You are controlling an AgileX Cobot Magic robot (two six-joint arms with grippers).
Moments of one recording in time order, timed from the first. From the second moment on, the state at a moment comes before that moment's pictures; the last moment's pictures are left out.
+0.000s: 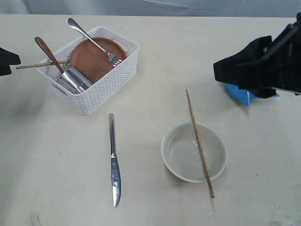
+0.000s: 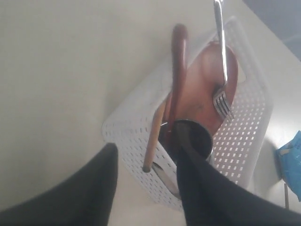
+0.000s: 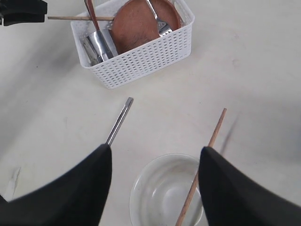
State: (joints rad) left arm 0.37 1.58 -0.73 -1.30 0.82 1.03; right arm 0.62 0.87 -0.82 0.16 0.75 0.07
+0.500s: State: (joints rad) left arm 0.31 1.59 -0.73 -1.34 0.72 1.06; right arm 0.62 0.87 -0.82 0.17 0.75 0.07
